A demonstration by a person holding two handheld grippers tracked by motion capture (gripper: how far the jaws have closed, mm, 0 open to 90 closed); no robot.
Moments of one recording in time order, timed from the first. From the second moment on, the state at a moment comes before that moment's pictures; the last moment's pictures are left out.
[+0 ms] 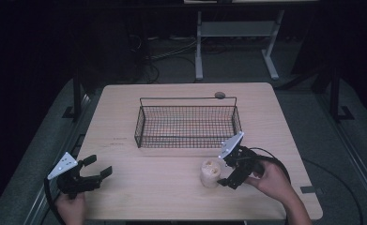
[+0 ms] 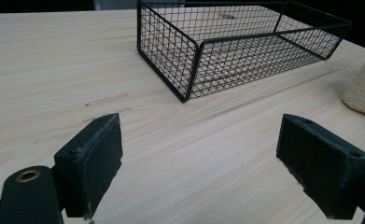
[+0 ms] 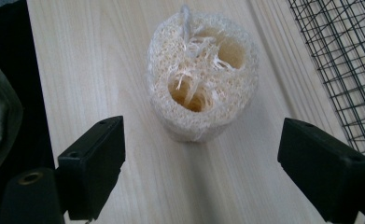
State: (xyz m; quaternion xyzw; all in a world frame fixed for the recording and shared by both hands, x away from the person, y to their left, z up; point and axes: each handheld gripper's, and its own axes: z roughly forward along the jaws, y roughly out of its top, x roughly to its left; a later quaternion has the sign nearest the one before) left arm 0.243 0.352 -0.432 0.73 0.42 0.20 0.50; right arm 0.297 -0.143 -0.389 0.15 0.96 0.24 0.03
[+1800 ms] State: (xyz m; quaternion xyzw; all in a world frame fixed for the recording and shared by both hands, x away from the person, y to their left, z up) left arm 0.243 0.352 -0.431 0.72 0.42 0.20 0.51; right arm 0.309 -0.110 -0.395 0.12 0.97 0.22 0.00
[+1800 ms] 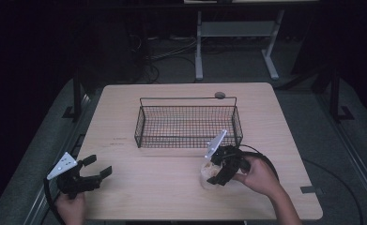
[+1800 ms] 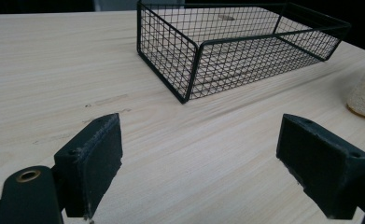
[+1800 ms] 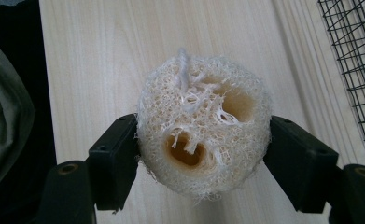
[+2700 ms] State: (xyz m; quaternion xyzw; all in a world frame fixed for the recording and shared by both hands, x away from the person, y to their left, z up) left arm 0.243 0.351 -0.432 0.73 0.42 0.20 0.50; right arm 0.308 -0.114 -0.379 0.12 0.96 0.24 0.00
